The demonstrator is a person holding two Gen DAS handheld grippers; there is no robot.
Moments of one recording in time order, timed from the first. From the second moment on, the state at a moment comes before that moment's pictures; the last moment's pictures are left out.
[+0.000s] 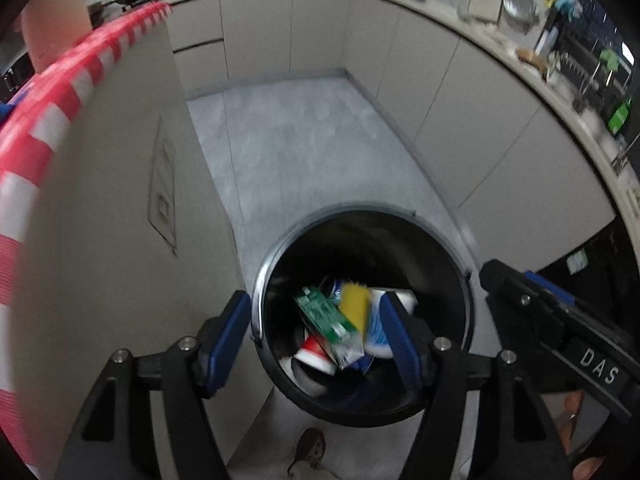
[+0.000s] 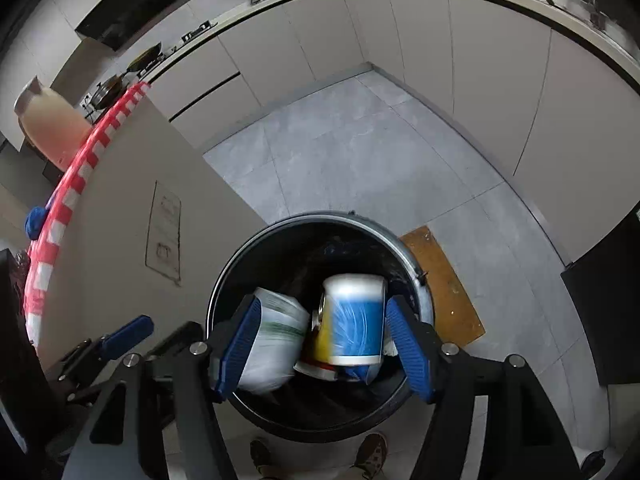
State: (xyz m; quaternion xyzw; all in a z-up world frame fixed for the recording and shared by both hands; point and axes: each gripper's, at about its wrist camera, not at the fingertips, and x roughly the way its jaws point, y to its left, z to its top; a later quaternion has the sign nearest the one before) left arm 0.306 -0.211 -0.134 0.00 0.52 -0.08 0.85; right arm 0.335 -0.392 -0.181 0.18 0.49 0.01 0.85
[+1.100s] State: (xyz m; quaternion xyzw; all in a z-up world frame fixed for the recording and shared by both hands) left arm 0.223 0.047 0.009 -0.04 0.43 -0.05 0.90; right arm 0.261 -0.120 -0.017 0.14 0.40 0.08 0.90
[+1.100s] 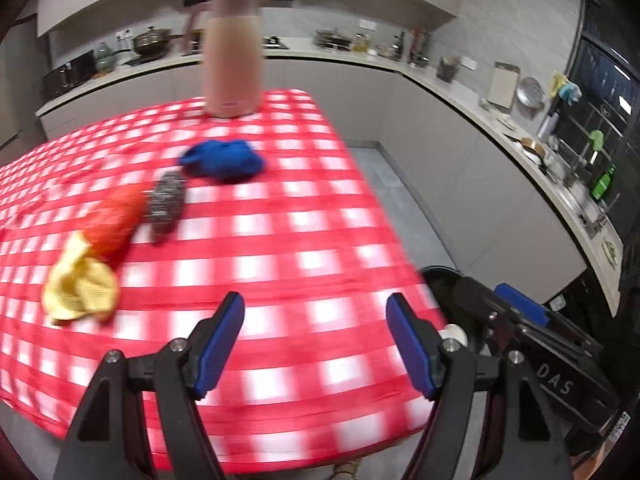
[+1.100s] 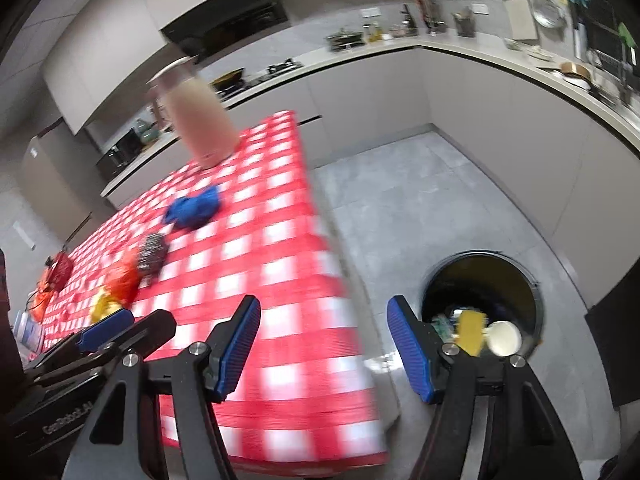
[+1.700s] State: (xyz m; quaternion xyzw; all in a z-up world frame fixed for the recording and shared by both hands) left arm 0.228 0.213 -0.010 -0.05 0.44 0.03 0.90; right arm 0.266 0.057 -0.020 0.11 0.42 0.14 0.89
